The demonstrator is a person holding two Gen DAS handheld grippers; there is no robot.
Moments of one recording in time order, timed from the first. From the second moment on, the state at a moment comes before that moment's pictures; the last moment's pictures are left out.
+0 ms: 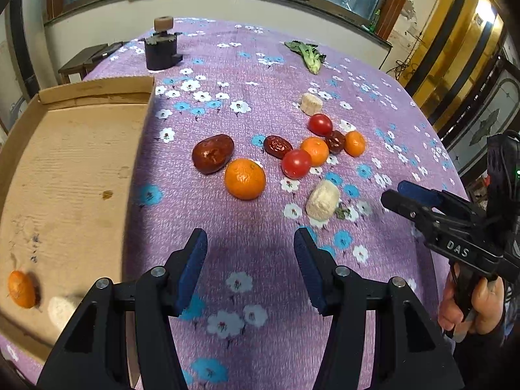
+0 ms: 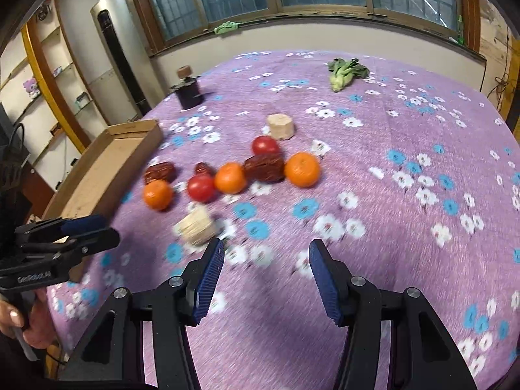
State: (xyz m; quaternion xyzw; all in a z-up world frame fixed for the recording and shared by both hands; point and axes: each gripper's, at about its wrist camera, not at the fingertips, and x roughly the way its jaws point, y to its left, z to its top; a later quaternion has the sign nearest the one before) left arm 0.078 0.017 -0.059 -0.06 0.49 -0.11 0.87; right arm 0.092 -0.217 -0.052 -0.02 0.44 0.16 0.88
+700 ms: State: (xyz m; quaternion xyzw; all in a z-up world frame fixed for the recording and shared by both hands) left arm 0.127 0.006 -0.084 -0.06 0.50 -0.09 0.86; right arm 0.171 -0.218 -0.076 -0.03 0.44 0.14 0.89
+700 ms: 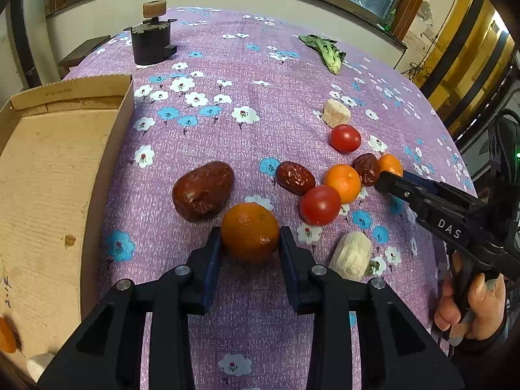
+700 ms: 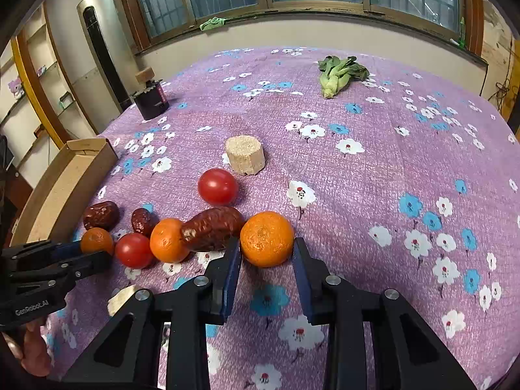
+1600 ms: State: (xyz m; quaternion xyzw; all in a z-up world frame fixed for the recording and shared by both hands) left arm 0.040 0.053 -0.033 -0.07 0.44 -0.08 0.89; right arm 0.063 -0.164 -0.036 0.00 0.42 0.21 0.88
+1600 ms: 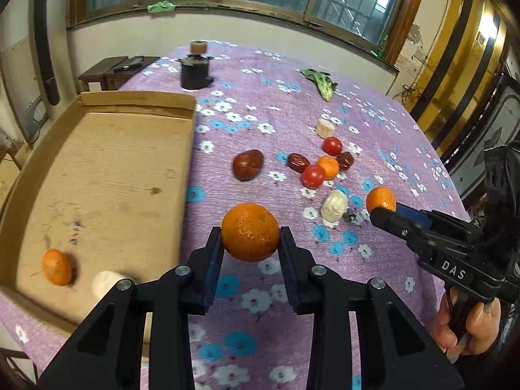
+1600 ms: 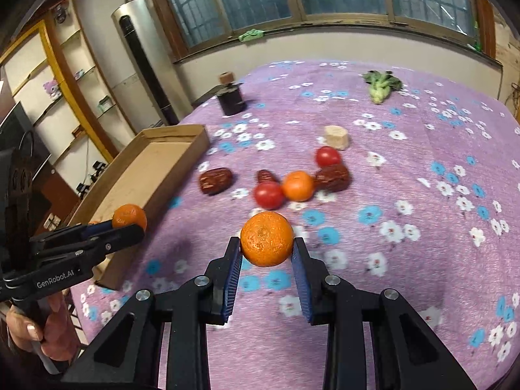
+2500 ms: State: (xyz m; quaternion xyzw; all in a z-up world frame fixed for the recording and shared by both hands) left arm 0.022 0.128 -0.030 -0.10 0.42 -0.02 0.90; right arm 0.049 -0.060 -0.030 -0.05 0.42 0.29 0.86
